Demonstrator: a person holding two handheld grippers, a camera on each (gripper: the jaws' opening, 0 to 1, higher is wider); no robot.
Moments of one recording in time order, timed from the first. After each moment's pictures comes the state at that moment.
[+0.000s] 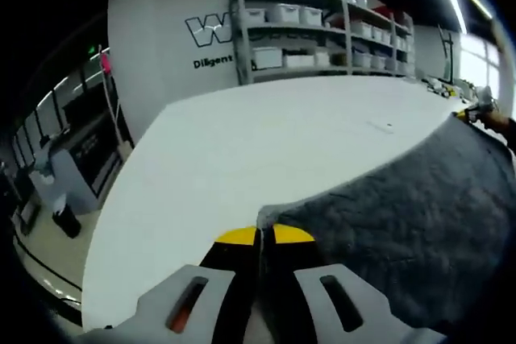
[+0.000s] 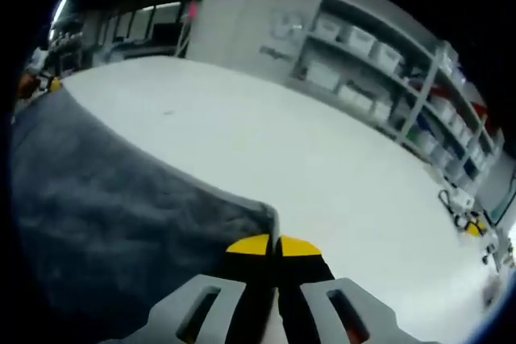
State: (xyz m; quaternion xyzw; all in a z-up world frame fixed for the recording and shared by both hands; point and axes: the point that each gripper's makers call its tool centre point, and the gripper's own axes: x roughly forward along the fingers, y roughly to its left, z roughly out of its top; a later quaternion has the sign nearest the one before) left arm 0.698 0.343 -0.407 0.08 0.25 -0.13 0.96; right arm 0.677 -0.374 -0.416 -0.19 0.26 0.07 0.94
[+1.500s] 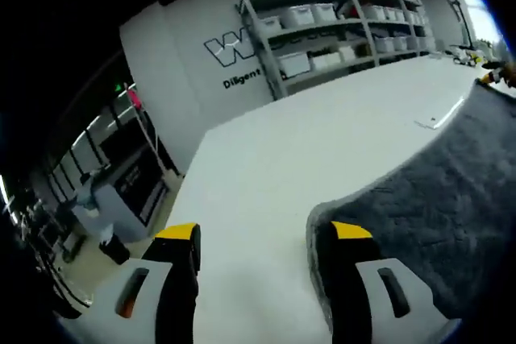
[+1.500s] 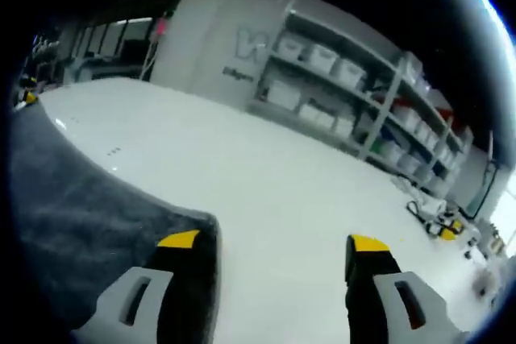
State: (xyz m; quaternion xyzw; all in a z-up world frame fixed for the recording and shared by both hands) left arm 0.693 0.344 -0.367 0.17 0.18 -0.04 0.97; right arm 0.693 -0.408 -0.358 -0.16 0.17 -0.03 0.97
